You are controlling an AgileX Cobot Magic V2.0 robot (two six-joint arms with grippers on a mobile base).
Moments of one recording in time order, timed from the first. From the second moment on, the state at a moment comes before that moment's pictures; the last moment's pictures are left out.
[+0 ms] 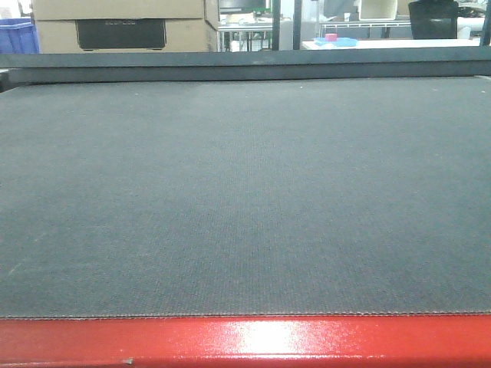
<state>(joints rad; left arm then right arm) 0.06 0.35 -0.62 -0.12 0.22 0.13 -0.13 0.39 -0.59 0.12 0.24 -0.07</state>
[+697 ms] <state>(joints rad) 0.06 0.35 -0.62 -0.12 0.22 0.13 -0.13 0.39 -0.59 0.12 0.24 -0.07</state>
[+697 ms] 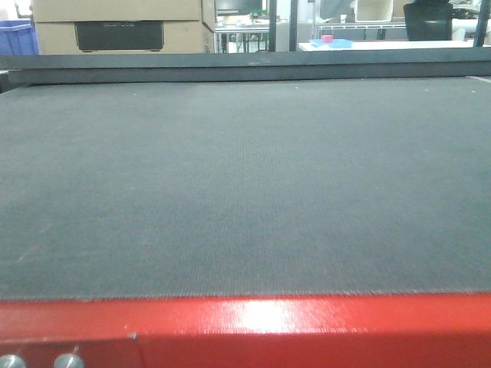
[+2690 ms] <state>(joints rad) 0.06 0.35 -0.62 -0.12 0.22 0.13 -0.13 0.39 -0.59 0.12 0.24 -0.07</state>
